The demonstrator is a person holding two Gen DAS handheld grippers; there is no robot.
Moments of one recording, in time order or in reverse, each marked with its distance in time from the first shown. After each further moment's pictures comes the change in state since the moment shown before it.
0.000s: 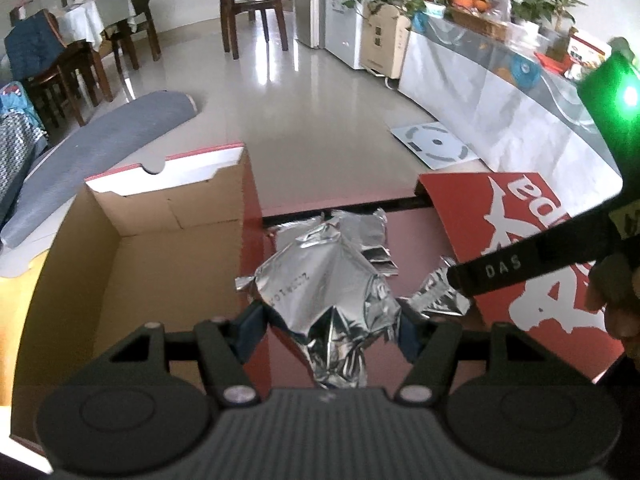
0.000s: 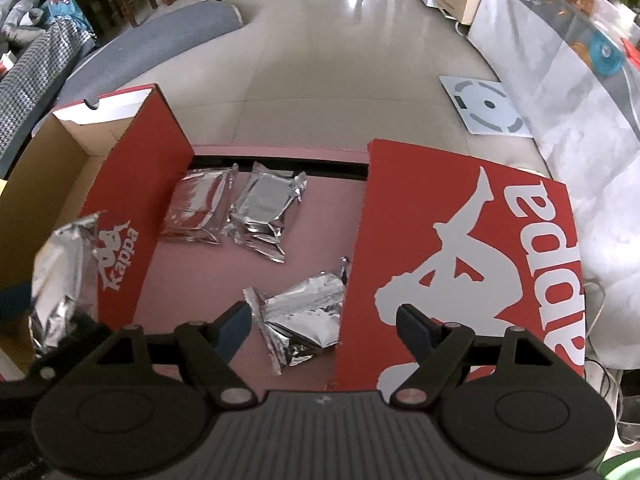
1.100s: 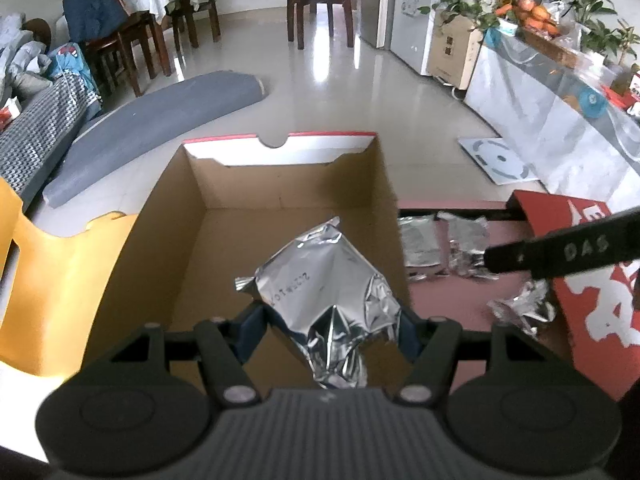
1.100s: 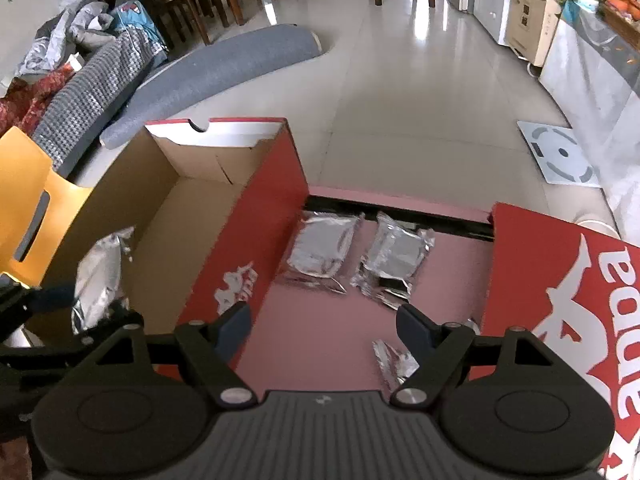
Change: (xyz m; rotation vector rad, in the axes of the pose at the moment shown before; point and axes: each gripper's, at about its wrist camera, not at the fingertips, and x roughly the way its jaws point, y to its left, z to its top) left arm -0.007 0.100 -0.019 -0.128 0.013 0.106; right arm -0.012 0.076 0.022 -0.077 -0.102 0.176
